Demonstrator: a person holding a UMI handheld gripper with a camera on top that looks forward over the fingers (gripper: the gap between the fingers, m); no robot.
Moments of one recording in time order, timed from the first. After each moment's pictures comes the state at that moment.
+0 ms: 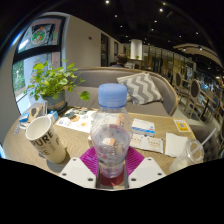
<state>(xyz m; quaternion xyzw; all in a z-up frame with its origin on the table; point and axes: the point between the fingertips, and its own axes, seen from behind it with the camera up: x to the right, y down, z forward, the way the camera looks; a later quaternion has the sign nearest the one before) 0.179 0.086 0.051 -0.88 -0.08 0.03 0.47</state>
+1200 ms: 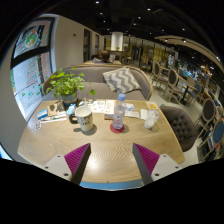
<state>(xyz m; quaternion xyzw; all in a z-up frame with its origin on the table) 0.133 -0.206 0.208 -0.91 0.01 -0.04 0.41</state>
